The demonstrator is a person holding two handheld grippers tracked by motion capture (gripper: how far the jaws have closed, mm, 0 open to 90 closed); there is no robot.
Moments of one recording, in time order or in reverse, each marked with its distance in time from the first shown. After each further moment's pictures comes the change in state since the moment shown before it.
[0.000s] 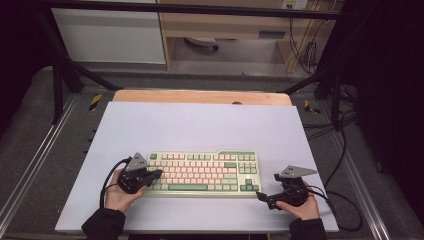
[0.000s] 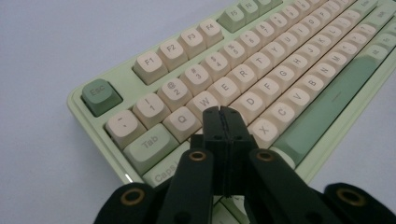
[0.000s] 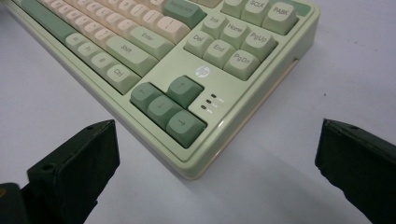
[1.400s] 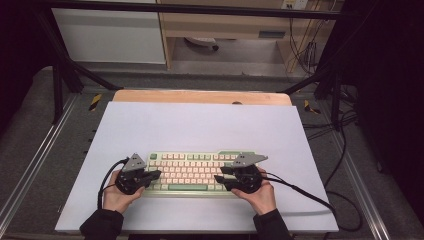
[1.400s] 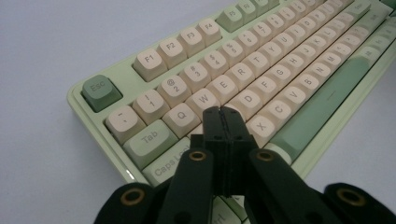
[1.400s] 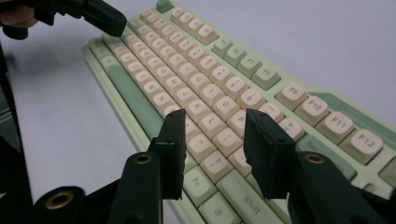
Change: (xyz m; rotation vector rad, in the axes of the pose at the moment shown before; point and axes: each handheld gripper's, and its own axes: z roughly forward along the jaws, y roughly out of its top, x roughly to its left) left arm 0.002 -0.002 -0.002 -0.010 -0.016 -0.011; right arm 0.081 0.080 0.064 -0.062 0.122 -0.174
